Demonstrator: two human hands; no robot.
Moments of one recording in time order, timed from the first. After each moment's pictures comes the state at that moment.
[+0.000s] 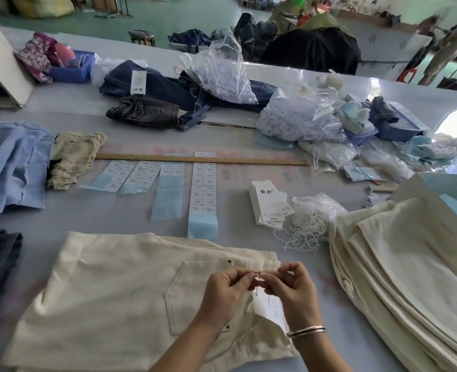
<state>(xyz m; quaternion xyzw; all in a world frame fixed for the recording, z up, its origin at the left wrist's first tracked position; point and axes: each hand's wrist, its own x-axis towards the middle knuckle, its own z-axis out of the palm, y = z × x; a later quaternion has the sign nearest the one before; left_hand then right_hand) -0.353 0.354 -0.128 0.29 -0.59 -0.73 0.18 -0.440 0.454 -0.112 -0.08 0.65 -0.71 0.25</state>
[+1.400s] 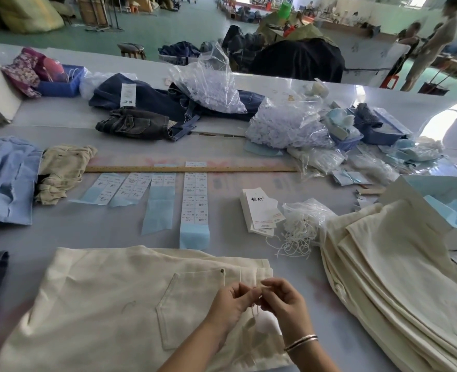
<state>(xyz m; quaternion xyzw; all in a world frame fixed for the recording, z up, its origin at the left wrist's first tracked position) -0.375 0.364 -0.159 0.30 -0.54 -0.78 0.05 -0.449 0.468 -0.143 -0.07 0.66 -0.69 0.27</state>
